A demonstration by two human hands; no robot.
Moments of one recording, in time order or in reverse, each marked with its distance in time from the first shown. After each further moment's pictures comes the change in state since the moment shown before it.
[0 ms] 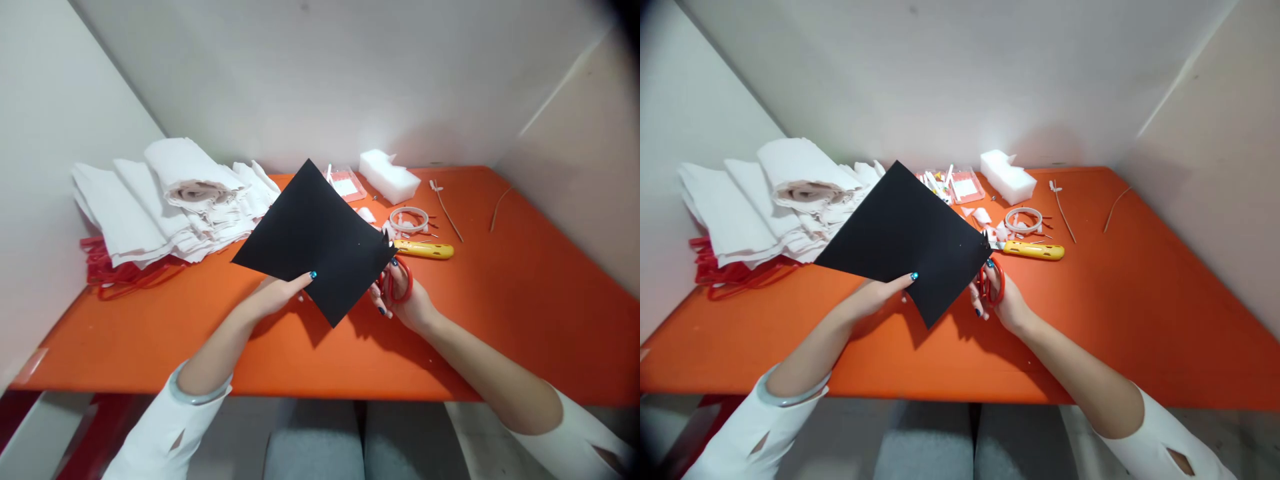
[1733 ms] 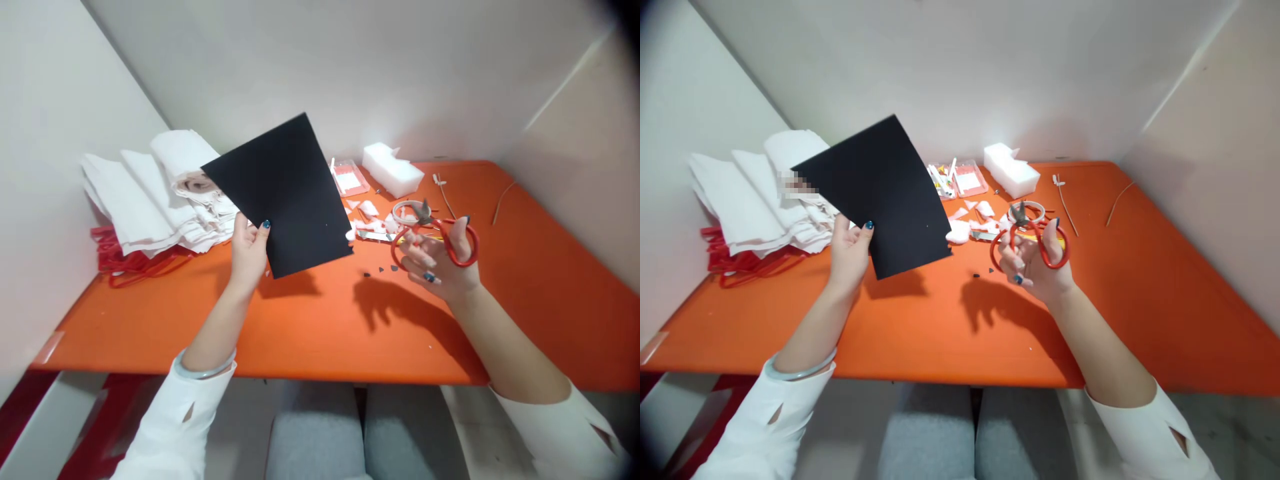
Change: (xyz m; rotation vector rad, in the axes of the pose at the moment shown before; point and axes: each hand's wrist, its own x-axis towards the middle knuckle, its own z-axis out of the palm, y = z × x) left_hand 0.040 -0.003 -0.035 -0.161 0.394 0.536; right_hand -0.007 -0.058 -0.030 0.073 -0.152 -0.047
